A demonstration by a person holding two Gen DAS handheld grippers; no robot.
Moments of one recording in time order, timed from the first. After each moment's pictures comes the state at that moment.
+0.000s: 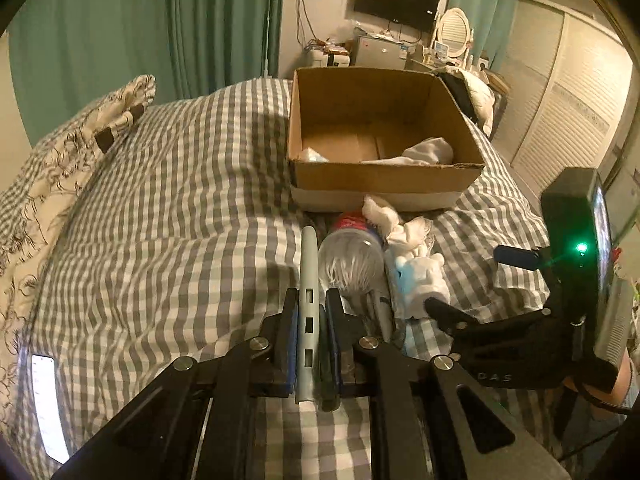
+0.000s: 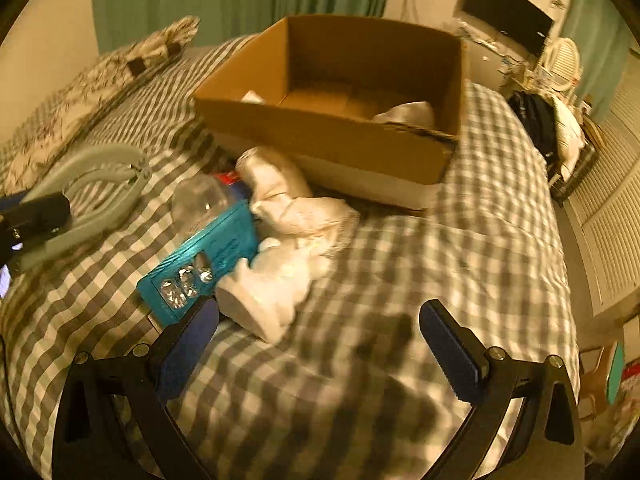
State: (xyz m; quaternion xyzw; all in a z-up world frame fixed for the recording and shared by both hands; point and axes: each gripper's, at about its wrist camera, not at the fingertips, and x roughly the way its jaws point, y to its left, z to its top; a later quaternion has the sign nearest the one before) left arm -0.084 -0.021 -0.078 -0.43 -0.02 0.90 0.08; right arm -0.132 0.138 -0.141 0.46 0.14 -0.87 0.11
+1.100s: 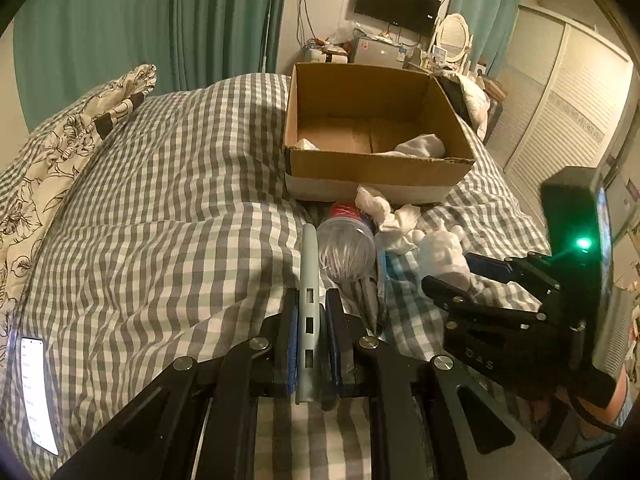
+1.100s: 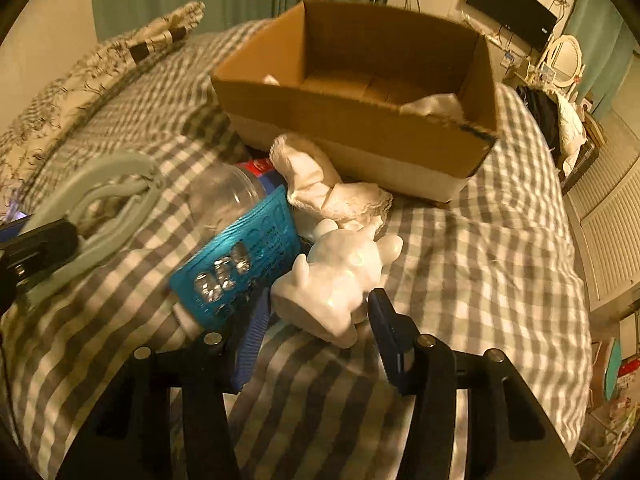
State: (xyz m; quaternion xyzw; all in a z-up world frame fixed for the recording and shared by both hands) left arm -0.064 -0.024 -0.078 -0.43 -0.04 0.90 0.09; right arm -0.119 0.127 -0.137 0.46 0.14 -0.87 0.10
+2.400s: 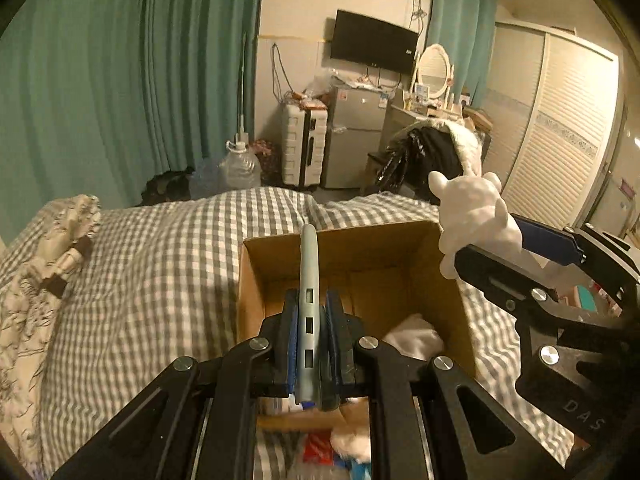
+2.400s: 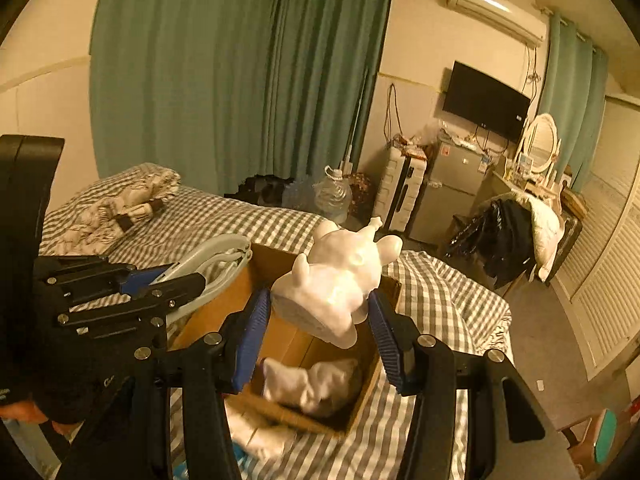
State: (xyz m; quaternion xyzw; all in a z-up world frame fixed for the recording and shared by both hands) left arm -0.267 0.028 0.008 -0.35 -0.01 0.93 0.11; right arm -0.247 0.142 0.037 0.29 0.11 -0.94 0.12
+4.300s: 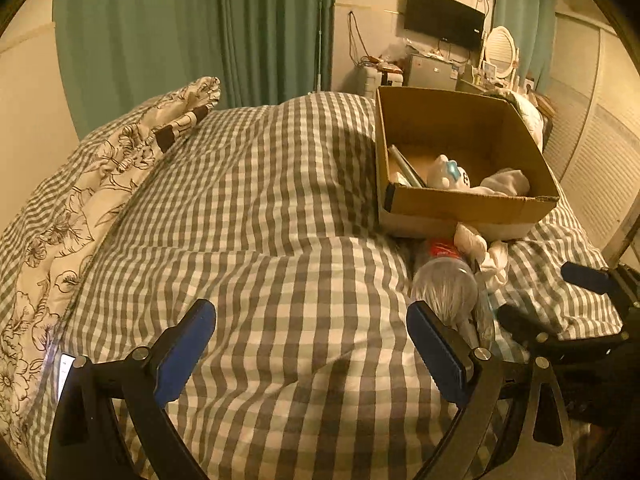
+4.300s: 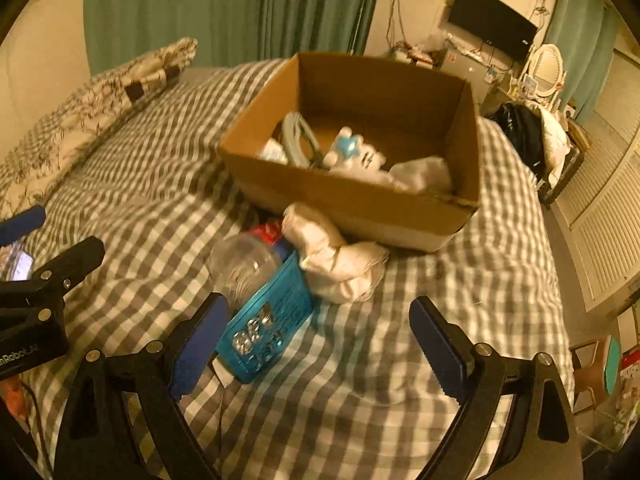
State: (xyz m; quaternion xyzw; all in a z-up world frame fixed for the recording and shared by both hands) left arm -0.096 -0.066 -0.087 -0.40 -0.02 0.92 -0.01; right arm -0.129 0.097 -0.109 0.44 0.13 -0.89 0.08
